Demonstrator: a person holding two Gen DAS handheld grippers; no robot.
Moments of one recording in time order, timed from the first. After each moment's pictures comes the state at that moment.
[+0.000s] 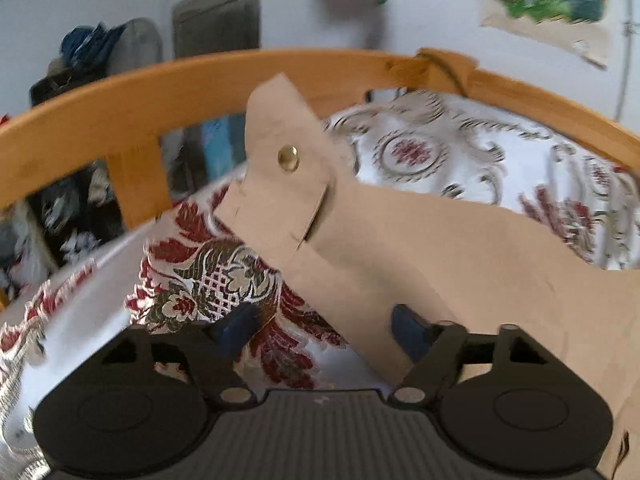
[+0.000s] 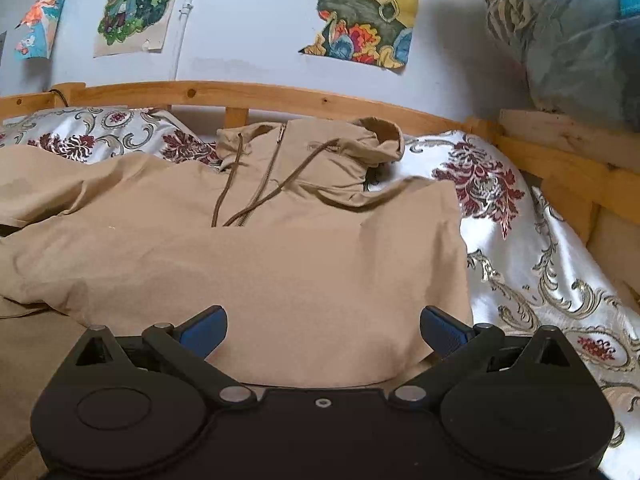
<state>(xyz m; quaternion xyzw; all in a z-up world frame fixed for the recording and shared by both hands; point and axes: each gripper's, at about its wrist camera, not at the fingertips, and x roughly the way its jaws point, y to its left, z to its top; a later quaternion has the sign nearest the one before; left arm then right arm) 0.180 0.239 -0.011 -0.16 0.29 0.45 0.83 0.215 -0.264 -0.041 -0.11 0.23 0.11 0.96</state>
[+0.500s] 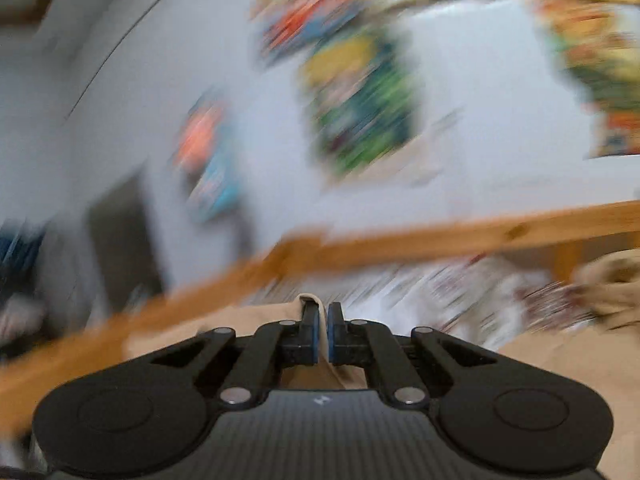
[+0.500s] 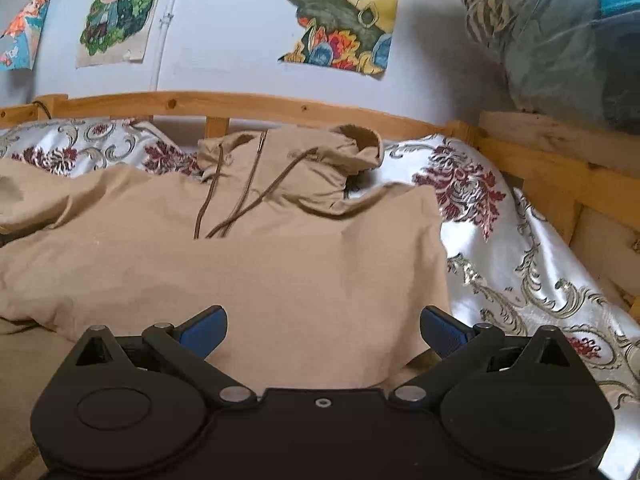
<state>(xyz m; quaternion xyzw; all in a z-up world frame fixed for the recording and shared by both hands) 0.189 0.084 0.082 0.11 0.10 0.30 0.94 0.210 -0.270 -0.030 -0.11 0.21 0.09 0.97</state>
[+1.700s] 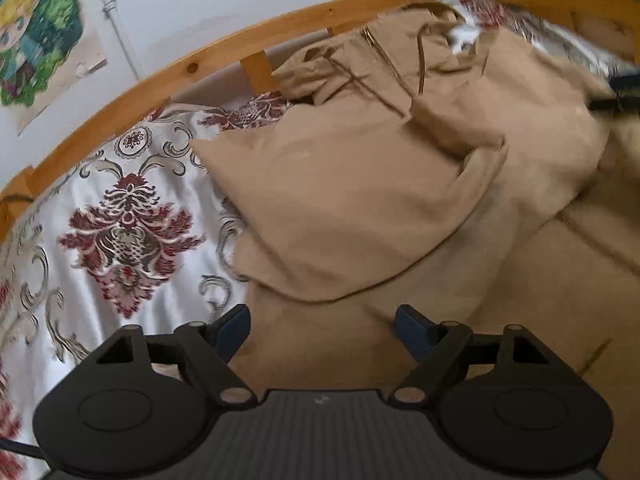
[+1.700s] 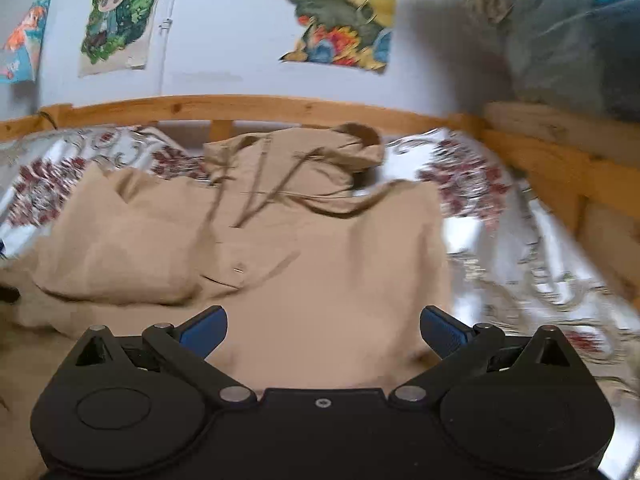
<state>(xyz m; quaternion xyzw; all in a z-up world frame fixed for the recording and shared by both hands) 0.192 0.054 -0.066 0.22 0.35 -0.05 0.91 0.226 -0.261 -0.012 -0.06 0.25 0.13 0.96</state>
